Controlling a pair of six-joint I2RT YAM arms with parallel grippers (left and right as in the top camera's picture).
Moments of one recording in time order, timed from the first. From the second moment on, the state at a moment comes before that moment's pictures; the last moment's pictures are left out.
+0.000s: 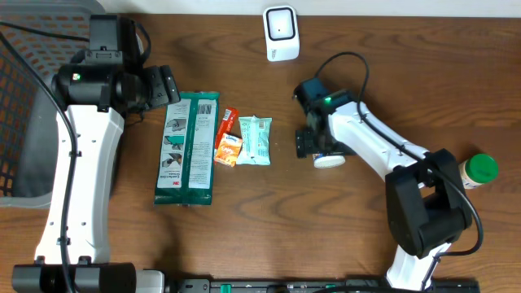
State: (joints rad) left arm -0.02 1.57 1.66 -1.18 -0.03 -0.30; right arm 0.45 1.95 1.37 -0.97 0.13 0.44
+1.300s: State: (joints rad) left arm -0.02 1.57 1.66 -1.18 -0.03 -0.30; right arm 0.42 1.95 1.40 -0.96 0.10 0.37
